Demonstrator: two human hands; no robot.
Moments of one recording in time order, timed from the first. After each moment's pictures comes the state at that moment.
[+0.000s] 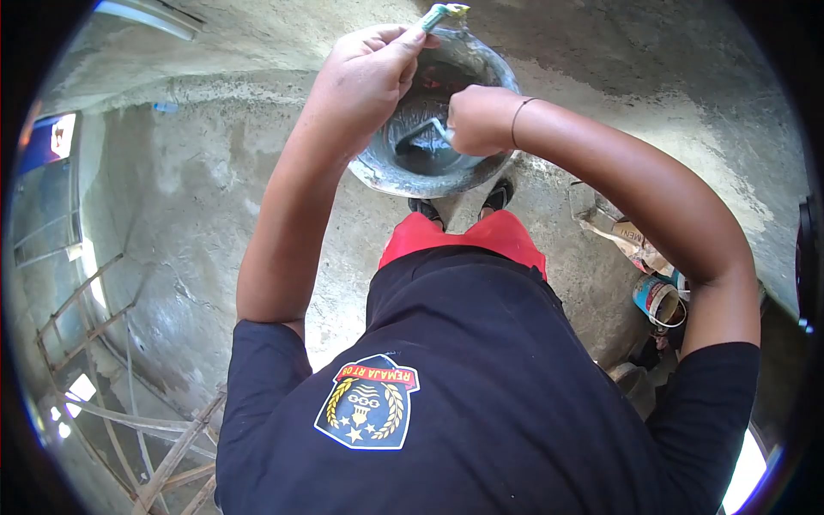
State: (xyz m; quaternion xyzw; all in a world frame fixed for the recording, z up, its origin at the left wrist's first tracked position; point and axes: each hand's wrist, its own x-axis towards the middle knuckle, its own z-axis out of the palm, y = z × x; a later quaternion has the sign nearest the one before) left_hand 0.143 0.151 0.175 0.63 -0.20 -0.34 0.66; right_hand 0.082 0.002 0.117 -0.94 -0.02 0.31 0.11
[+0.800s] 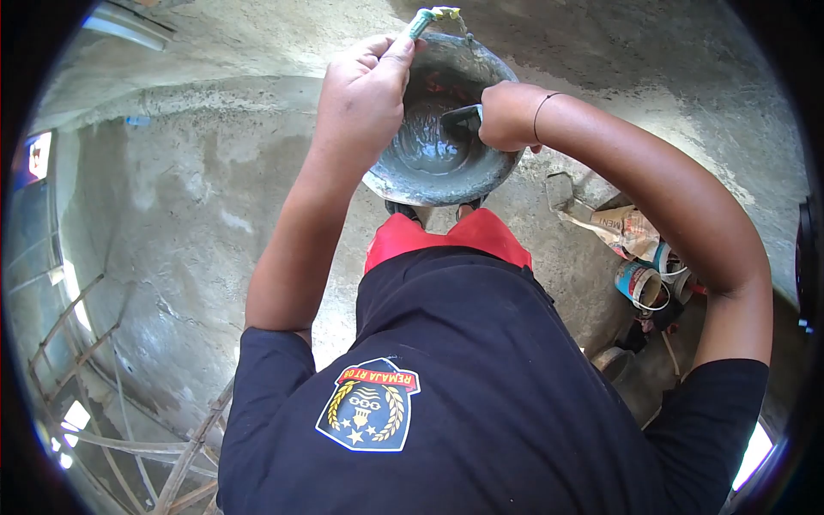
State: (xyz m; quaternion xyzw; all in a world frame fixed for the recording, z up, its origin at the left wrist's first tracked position) left_hand 0.133 0.140 0.151 0.64 -0.17 -0.27 0.70; right_hand 0.075 -0.023 0.154 -0.88 0.12 0.45 0.06
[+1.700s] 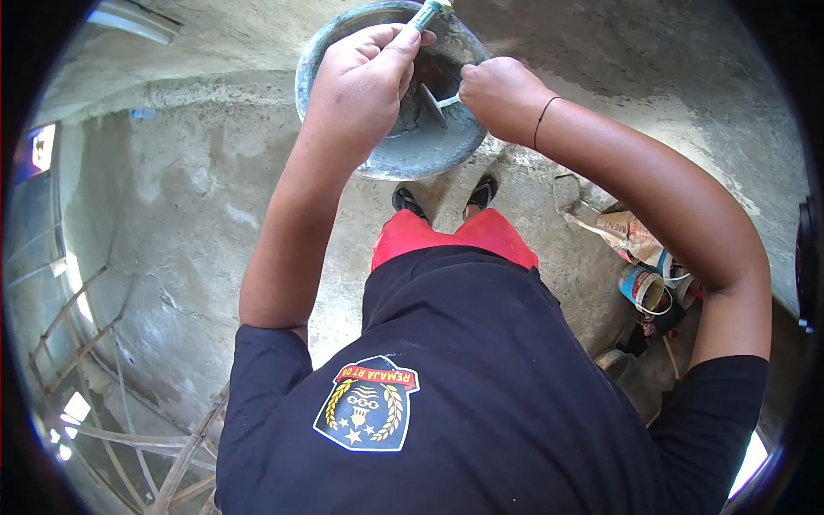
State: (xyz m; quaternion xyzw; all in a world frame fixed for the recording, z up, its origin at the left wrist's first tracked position) left_hand 0.155 0.151 0.160 0.62 -0.16 -0.32 0.70; right_hand 0.092 -0.026 0.119 -0.94 -0.20 0.19 -0.19
